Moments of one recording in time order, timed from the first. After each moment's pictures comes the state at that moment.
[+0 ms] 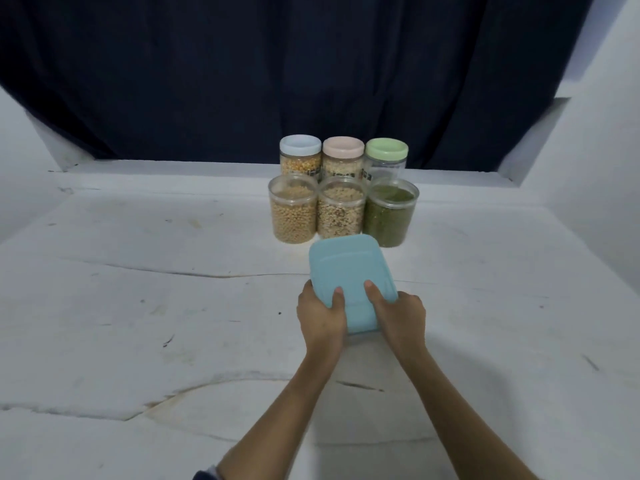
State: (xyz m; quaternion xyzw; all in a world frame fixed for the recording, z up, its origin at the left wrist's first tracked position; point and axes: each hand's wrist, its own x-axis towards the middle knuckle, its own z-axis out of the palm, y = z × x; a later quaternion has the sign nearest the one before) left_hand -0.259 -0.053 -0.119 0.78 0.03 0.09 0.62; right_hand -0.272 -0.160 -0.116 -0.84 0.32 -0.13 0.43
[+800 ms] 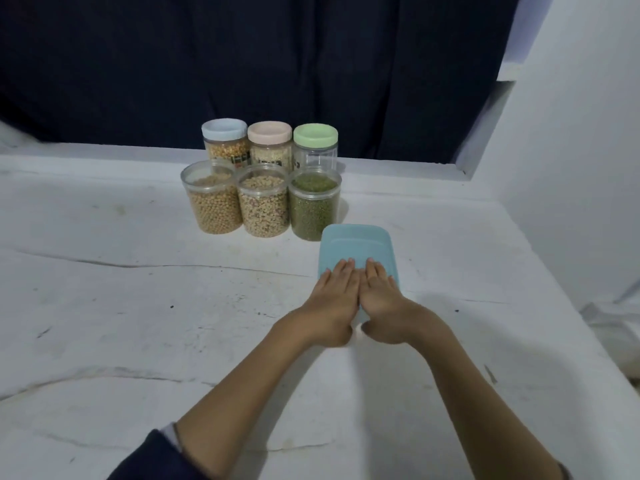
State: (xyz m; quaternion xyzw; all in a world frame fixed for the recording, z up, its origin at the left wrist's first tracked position) left_hand -0.270 -0.208 -0.091 0.93 -0.35 -0.11 0.06; right_hand -0.296 -0.323 -0.079 -0.98 -0.01 0.20 0.07
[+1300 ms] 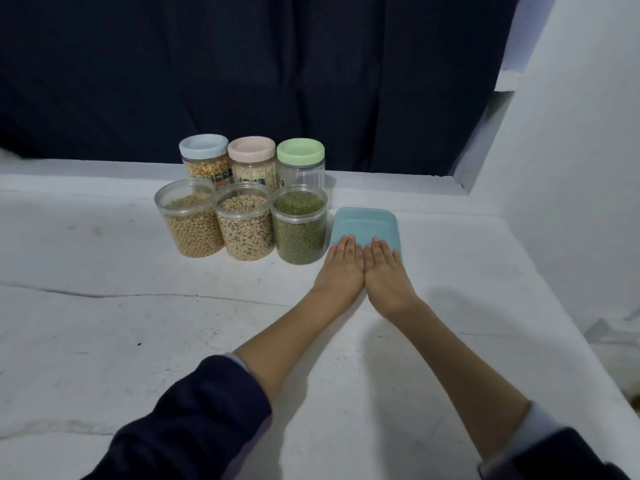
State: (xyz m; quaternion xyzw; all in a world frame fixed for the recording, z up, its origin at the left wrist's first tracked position) left_hand -0.173 -0.285 -0.100 0.96 -0.28 -0.02 -0.02; right_hand -0.208 -0.377 -0.093 -1.00 0.03 0.05 -0.03
